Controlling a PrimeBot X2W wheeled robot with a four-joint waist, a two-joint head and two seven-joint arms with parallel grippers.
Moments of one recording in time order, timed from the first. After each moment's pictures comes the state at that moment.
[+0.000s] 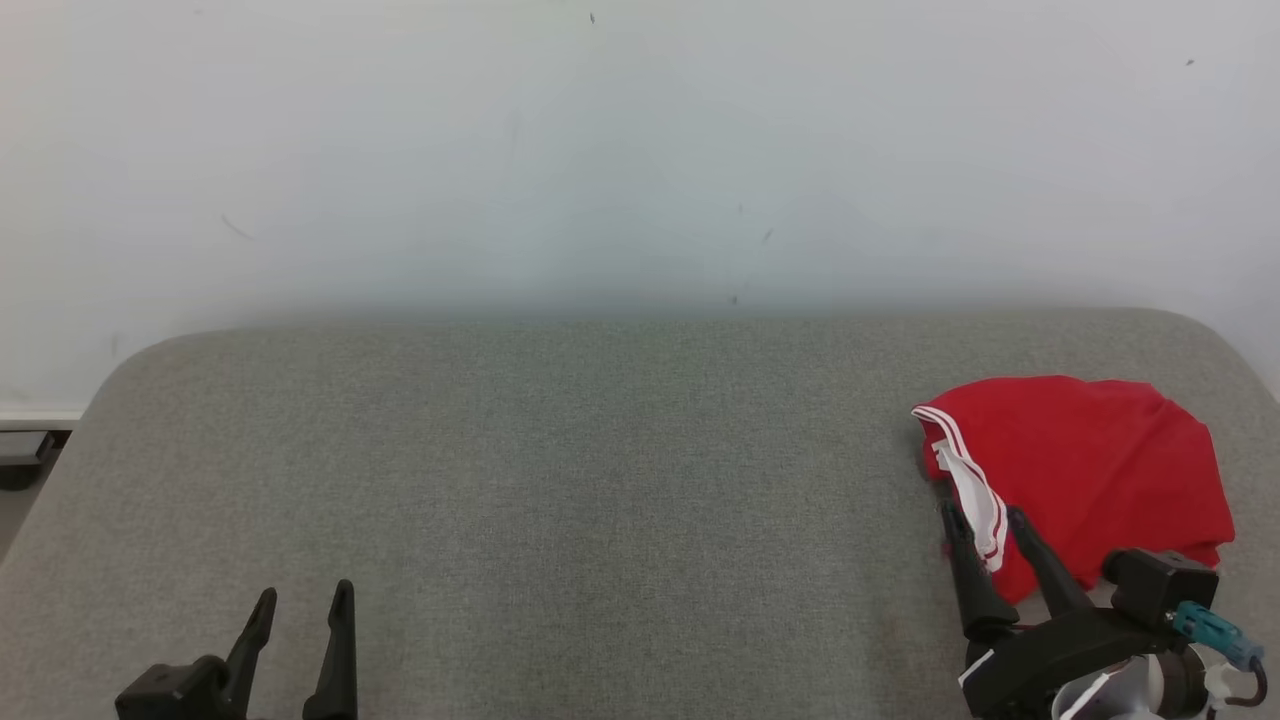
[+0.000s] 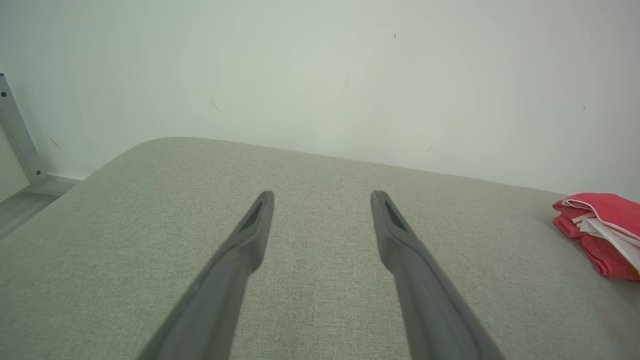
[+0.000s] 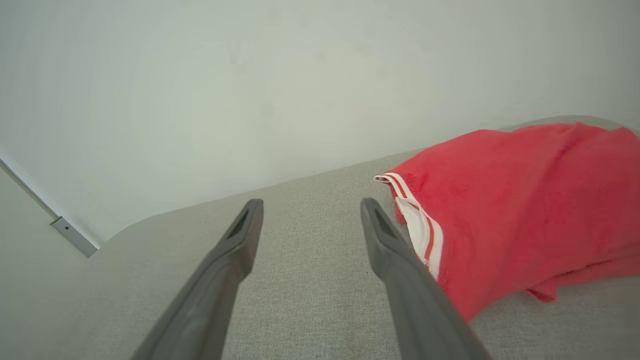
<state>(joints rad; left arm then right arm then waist) 0.01 0.25 -0.28 0.14 -0.41 0.11 -0.15 -0.03 -0.04 0.00 0.19 0.46 0.07 -0.04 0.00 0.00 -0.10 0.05</state>
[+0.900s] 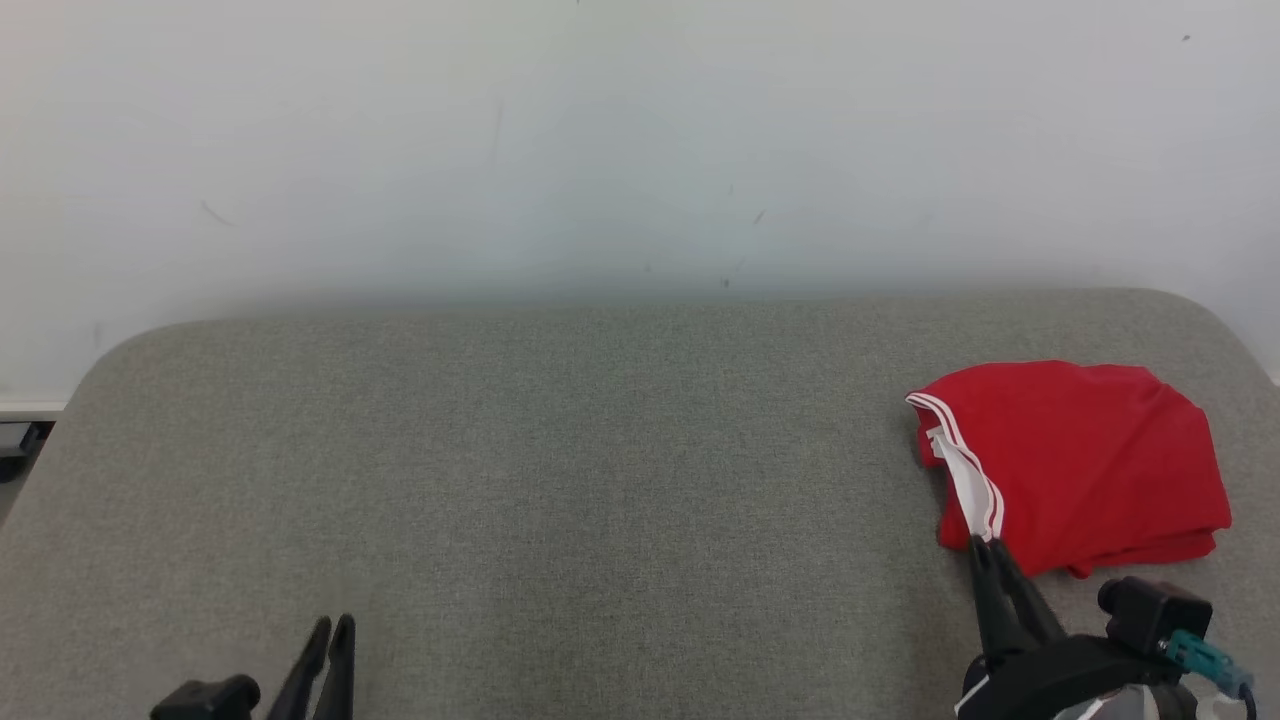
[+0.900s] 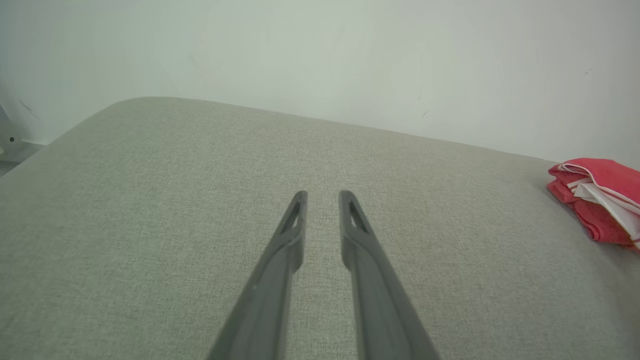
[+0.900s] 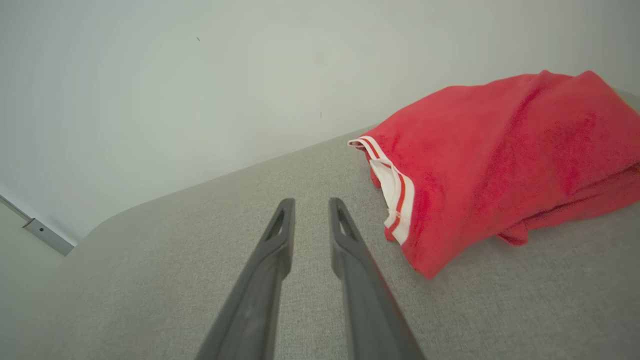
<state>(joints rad) 0.03 0.24 -0.31 0.17 -0.42 0.10 -0.11 0.01 -0.04 0.01 0.19 0.48 0.01 -0.04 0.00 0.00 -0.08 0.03</state>
